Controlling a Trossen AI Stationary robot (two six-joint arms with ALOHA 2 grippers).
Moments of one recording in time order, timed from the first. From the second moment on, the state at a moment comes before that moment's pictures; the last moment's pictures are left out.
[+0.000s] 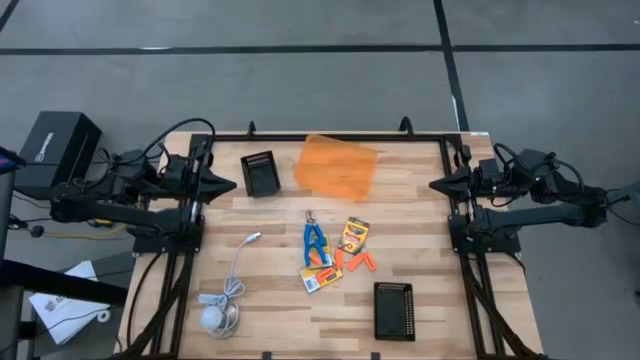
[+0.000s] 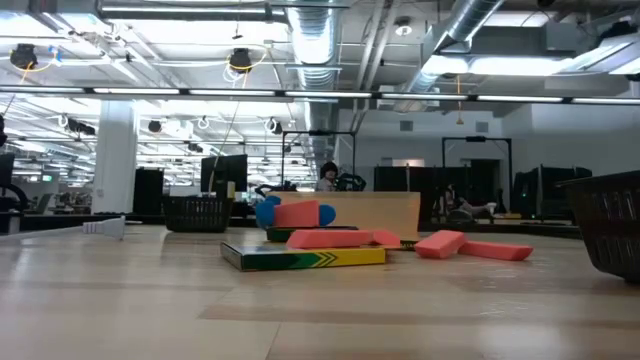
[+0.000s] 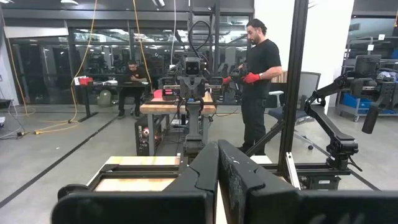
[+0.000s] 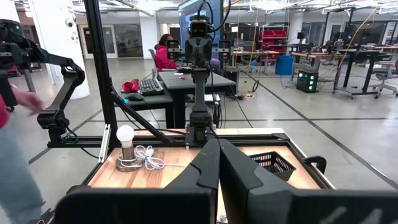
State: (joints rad) left arm 0.00 0.53 0.79 -0.15 0.00 0.00; right arm 0.00 0.39 0.78 -0.39 0.00 0.00
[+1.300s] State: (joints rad) left arm 0.00 0.61 0.79 0.08 -0.06 0.00; right arm 0.00 0.40 0.79 0.06 0.00 0.08
